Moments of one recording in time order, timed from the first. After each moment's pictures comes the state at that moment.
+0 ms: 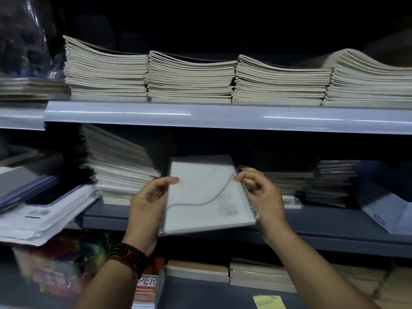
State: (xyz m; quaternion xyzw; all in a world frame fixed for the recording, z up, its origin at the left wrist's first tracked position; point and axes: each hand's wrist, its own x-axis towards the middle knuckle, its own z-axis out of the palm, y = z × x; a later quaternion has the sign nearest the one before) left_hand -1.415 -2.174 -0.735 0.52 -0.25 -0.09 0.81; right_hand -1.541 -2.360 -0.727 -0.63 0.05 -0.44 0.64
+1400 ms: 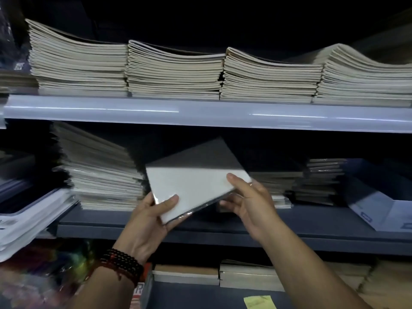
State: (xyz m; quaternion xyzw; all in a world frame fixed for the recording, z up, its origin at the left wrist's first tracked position) left_hand -1.405 -2.201 -0.748 0.42 -0.18 -0.34 0.82; right_hand -1.538 -2.369 -0.721 -0.49 0.19 -0.33 0.79
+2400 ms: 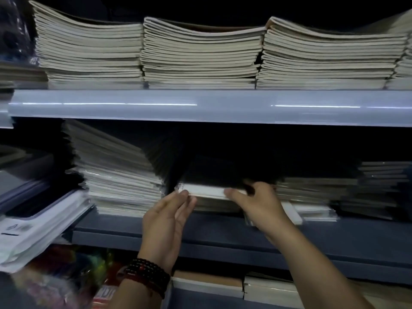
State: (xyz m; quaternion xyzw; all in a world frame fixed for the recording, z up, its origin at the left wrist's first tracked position) left_hand -1.379 -2.221 -0.759 0.40 -0.07 -0.22 0.89; right_hand -1.475 -2.385 -0.740 -0.77 0.26 -0.27 0.51
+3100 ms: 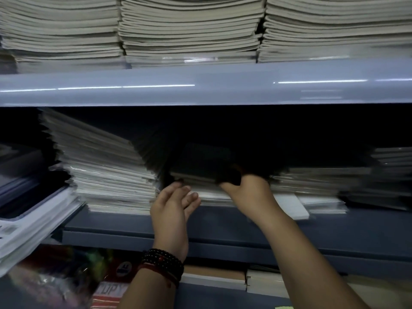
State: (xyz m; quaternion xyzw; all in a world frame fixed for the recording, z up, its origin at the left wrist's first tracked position) left_hand -1.368 -2.254 -0.771 0.46 -0.03 -0.15 0.87; right_hand -1.444 -2.390 -0.742 -0.86 0.25 -0.24 0.37
